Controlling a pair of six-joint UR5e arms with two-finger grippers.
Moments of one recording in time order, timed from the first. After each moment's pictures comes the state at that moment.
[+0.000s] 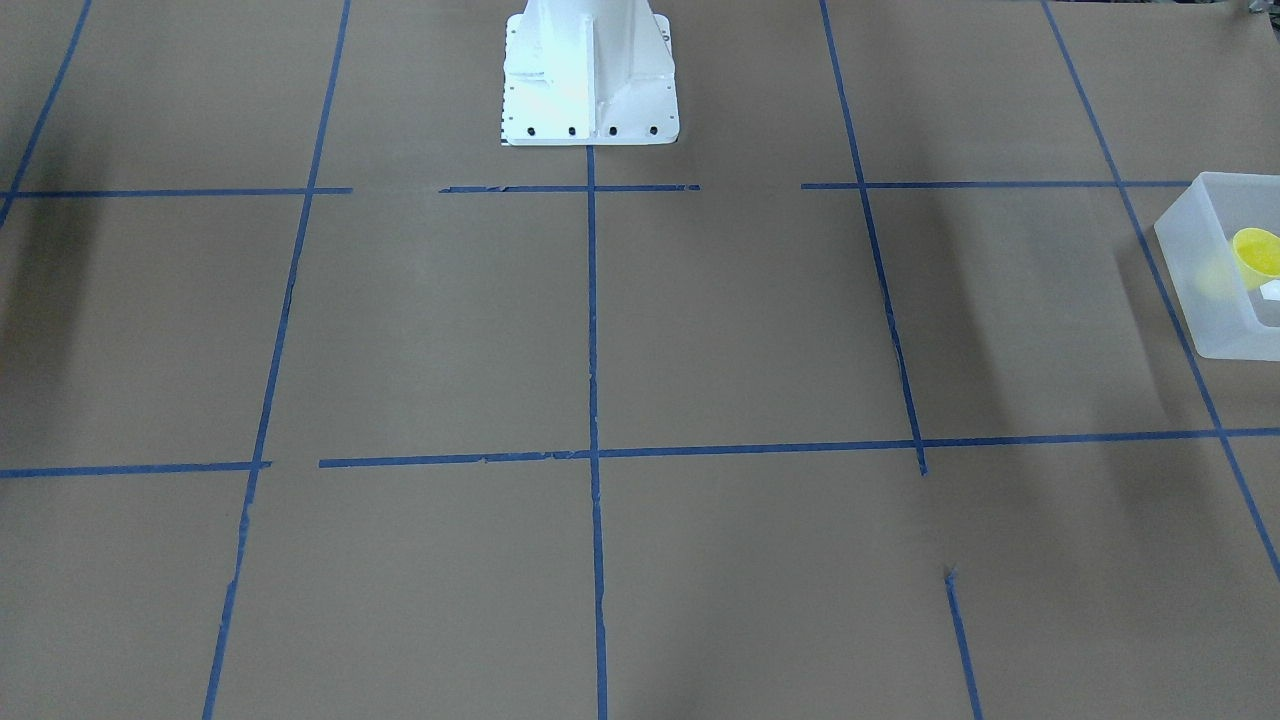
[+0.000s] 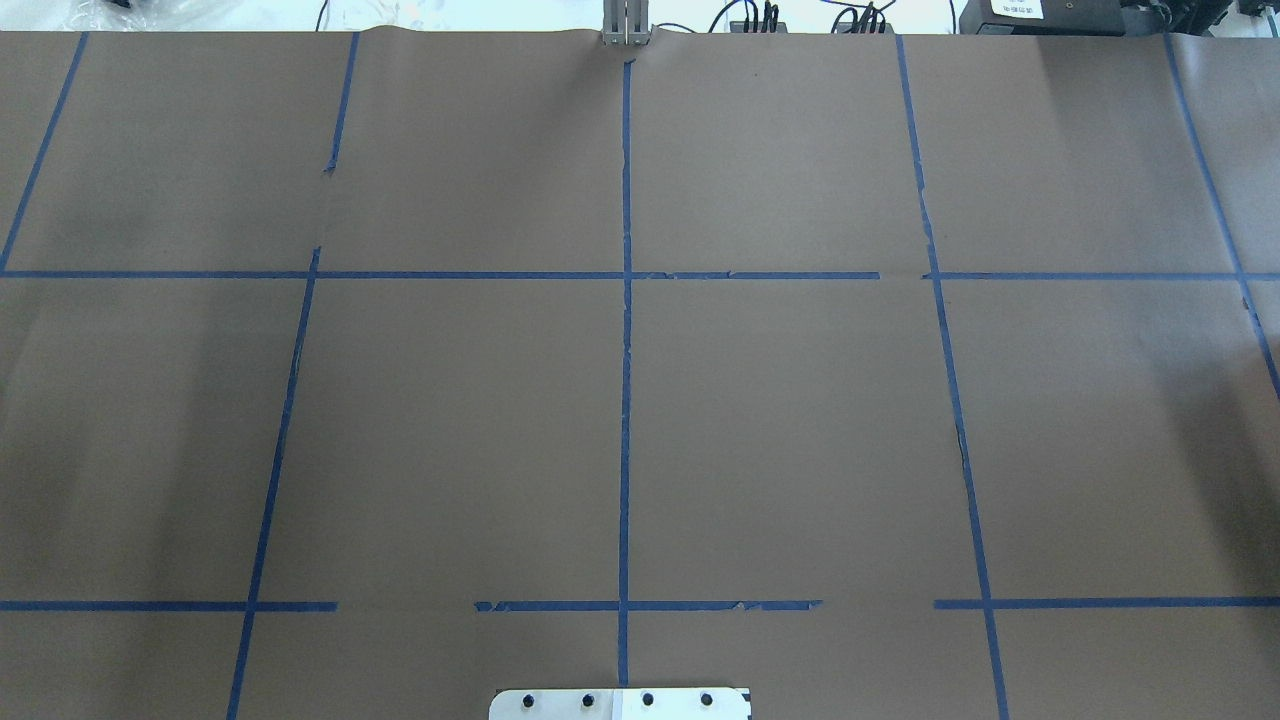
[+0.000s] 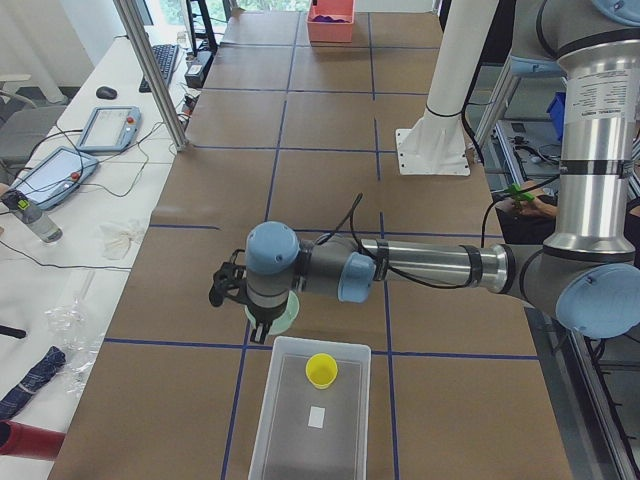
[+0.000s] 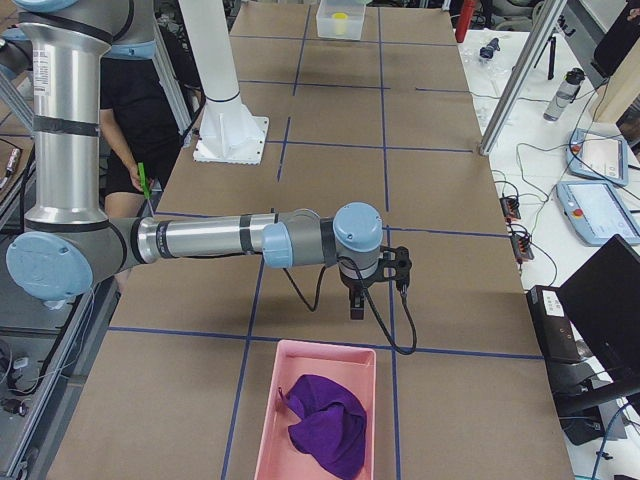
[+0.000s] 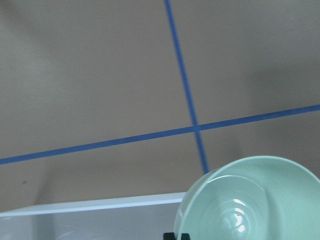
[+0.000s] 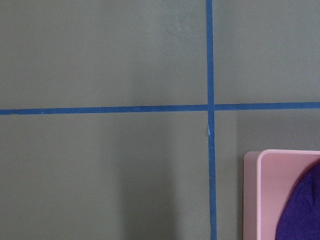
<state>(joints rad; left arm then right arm) -1.73 -1.53 -1.53 -1.72 -2.28 0.24 1.56 -1.65 1.77 -1.53 2.43 0.14</state>
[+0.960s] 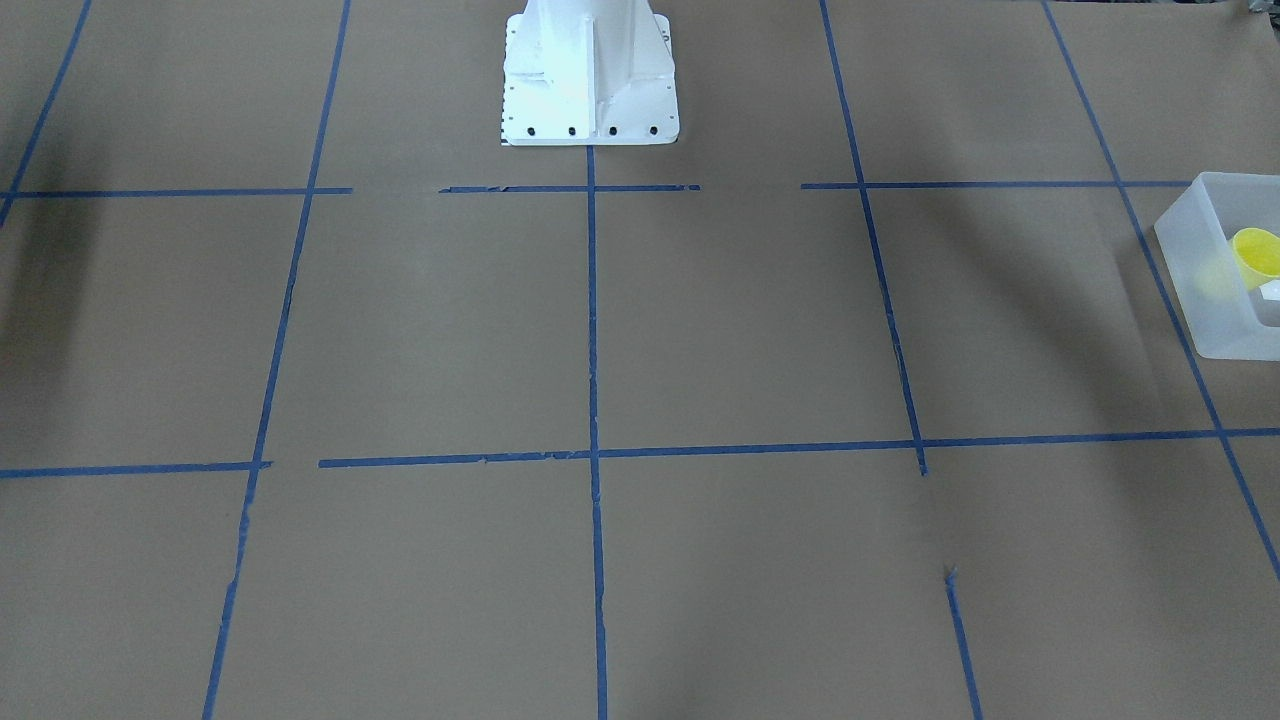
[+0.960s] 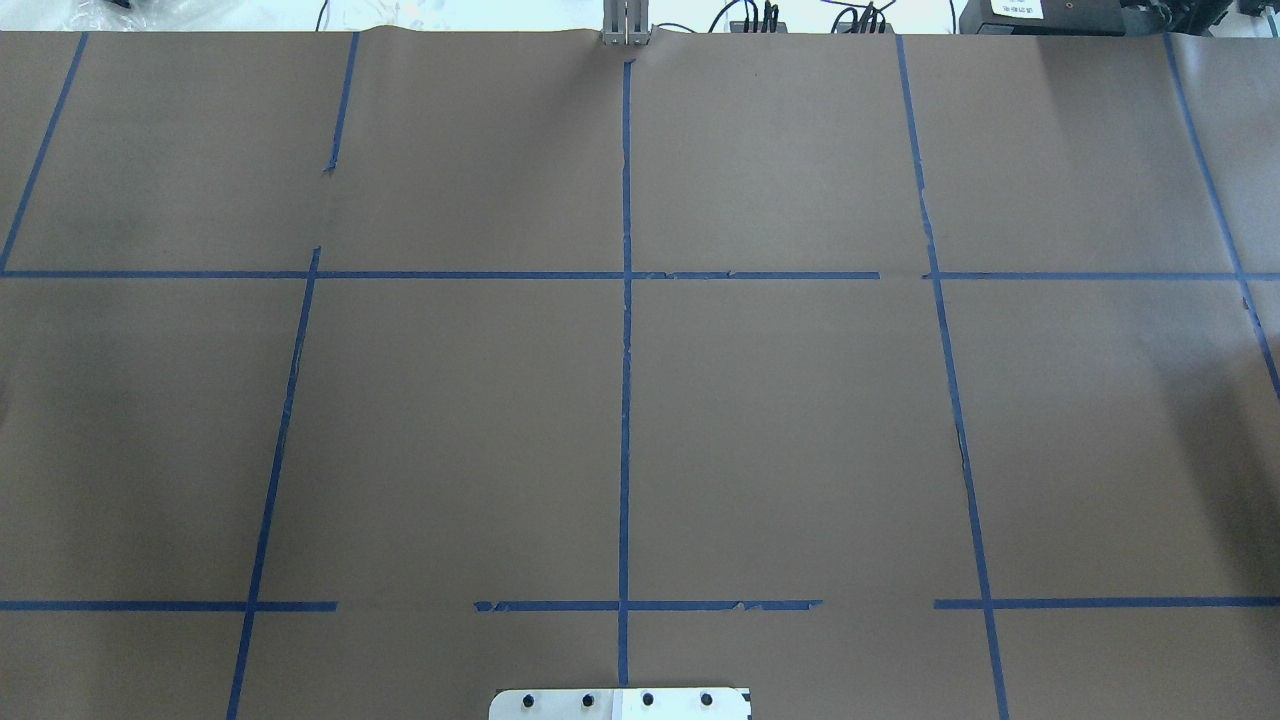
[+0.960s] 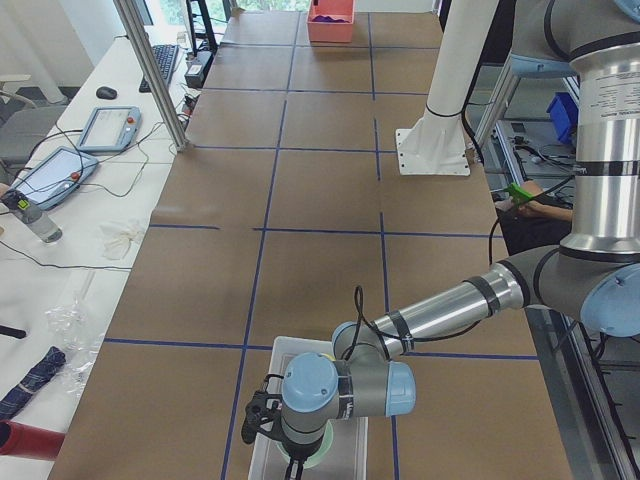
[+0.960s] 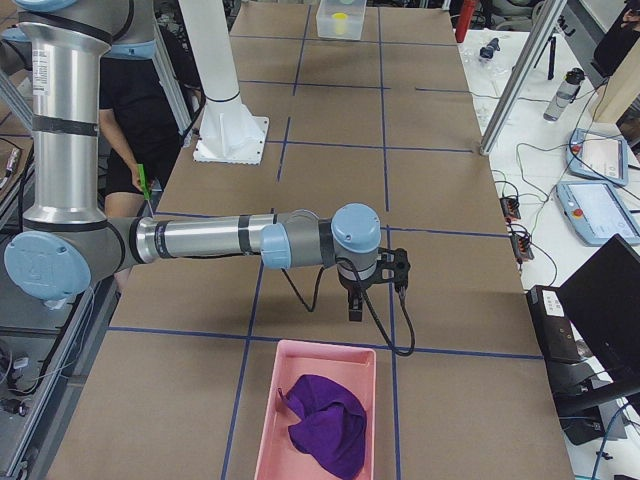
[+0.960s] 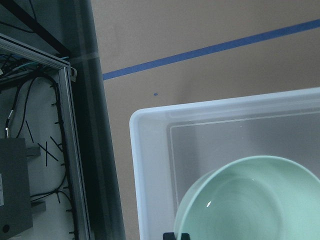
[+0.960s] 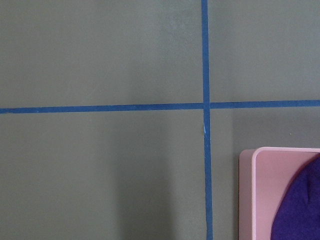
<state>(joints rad) -1.76 -1.50 -1.26 -1.98 -2.11 0.24 1.56 -1.66 1.77 -1.53 2.43 0.14</state>
